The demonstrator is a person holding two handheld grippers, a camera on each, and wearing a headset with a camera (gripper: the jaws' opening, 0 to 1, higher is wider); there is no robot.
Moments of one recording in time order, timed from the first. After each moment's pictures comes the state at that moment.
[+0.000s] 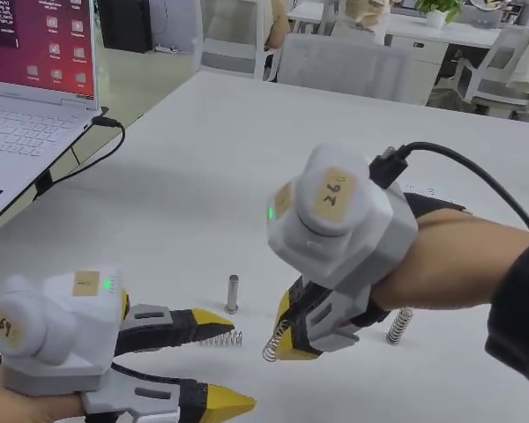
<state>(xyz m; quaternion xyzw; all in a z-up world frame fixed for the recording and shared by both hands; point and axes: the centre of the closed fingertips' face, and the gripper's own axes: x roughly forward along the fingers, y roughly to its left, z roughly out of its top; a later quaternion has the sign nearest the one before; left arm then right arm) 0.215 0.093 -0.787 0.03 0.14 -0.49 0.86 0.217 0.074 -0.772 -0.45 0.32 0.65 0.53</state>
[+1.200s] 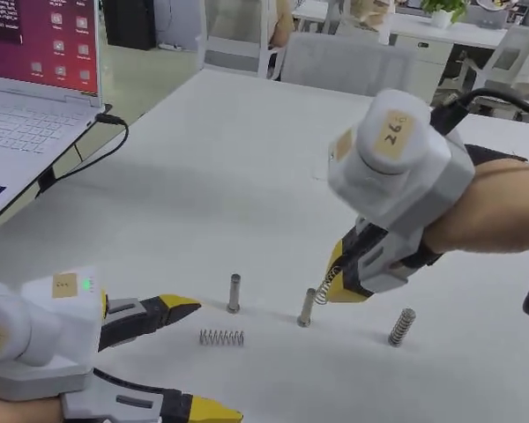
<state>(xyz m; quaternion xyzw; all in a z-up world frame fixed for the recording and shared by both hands) 0.222 0.114 -0.793 0.02 0.15 -0.44 0.89 0.280 0.043 -0.746 -0.46 0.33 0.59 0.57</state>
